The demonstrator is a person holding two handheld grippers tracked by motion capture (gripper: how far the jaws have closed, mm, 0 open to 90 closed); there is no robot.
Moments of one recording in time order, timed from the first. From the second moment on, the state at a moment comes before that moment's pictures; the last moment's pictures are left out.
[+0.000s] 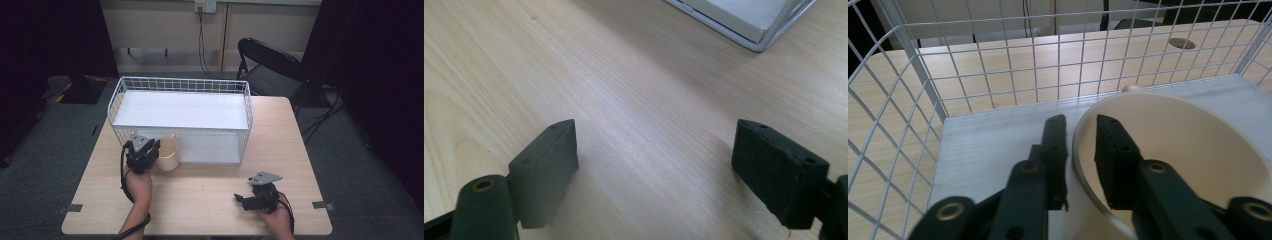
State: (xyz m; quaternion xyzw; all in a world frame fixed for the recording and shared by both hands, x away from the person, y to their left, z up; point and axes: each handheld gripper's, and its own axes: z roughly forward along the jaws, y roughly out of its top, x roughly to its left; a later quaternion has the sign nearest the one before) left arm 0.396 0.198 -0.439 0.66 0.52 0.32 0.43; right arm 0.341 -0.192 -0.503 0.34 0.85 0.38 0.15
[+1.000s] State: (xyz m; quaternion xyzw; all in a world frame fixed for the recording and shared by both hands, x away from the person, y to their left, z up) left arm 0.369 0.207 -0.425 0.69 0.47 0.27 0.47; right arm 0.341 -0.192 -0.503 0.34 0.85 0.38 0.15
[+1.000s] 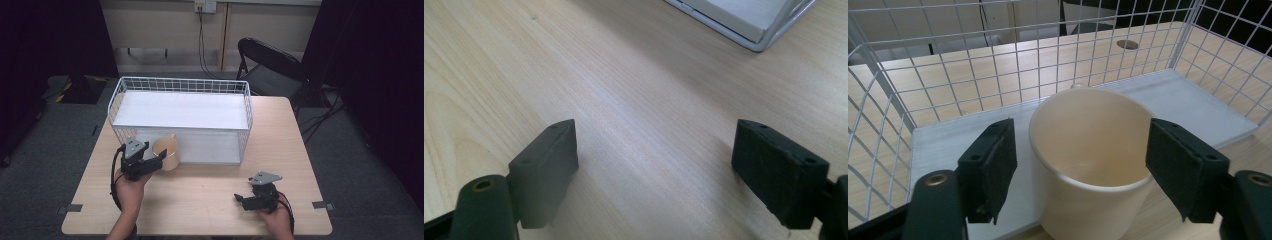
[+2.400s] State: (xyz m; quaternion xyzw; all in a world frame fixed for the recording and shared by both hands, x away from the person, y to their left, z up) left arm 0.362 0.197 -0.445 0.72 0.46 0.28 0.43; right arm 0.341 -0.192 -0.503 0.34 0.85 0.38 0.15
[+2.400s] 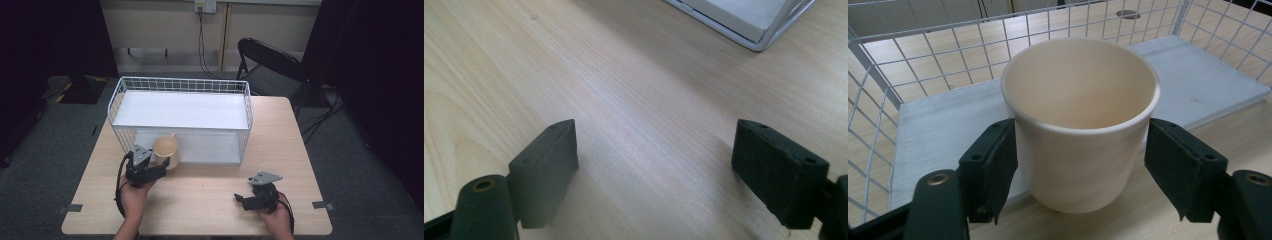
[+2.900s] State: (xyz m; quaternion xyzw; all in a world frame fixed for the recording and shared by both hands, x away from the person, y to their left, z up) left arm 0.363 0.197 -0.444 0.72 0.47 0.28 0.43; right arm 0.341 -0.192 -0.503 0.34 0.85 0.38 0.15
